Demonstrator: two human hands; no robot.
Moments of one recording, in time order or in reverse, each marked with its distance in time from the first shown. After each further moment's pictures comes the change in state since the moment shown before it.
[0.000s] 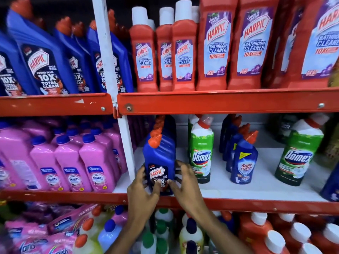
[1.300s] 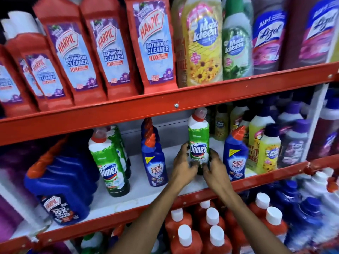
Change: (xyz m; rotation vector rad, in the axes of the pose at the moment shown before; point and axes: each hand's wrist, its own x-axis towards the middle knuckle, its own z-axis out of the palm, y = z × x) left_hand -0.040 0.210 0.319 -0.168 -0.649 0.192; right_hand -0.028 0.164 -0.298 -0.212 0.412 0.301
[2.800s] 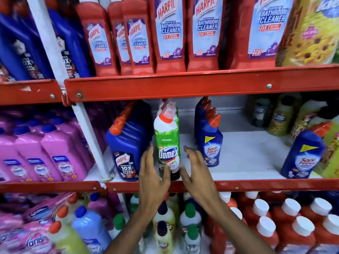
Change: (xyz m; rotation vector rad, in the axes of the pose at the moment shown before) left_hand -0.164 -0.075 -0.189 0.234 0.588 -0.085; right_hand -0.112 -0.130 0.134 0.003 -0.306 -0.355
